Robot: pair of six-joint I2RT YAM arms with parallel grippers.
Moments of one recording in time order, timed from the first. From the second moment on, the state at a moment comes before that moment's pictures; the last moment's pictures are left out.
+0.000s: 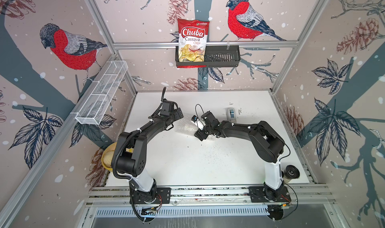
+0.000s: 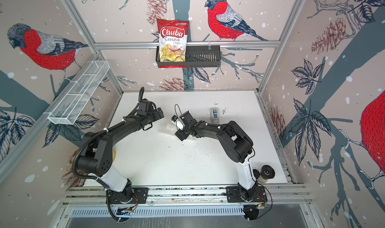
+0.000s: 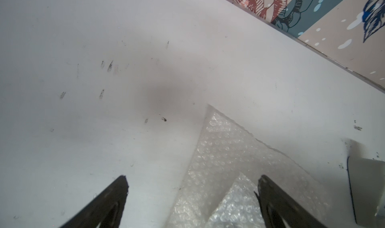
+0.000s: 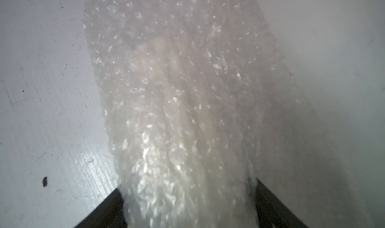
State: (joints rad) left arm -0.25 1.65 1.05 -0.18 -0.07 -0.57; right arm 0.82 2.02 1.26 -0.12 -0.12 -0.23
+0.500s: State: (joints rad) left arm -0.34 1.82 1.05 -0.20 -0.05 -0.54; right arm 0.86 1.95 1.21 -0.12 -0.13 -0.21
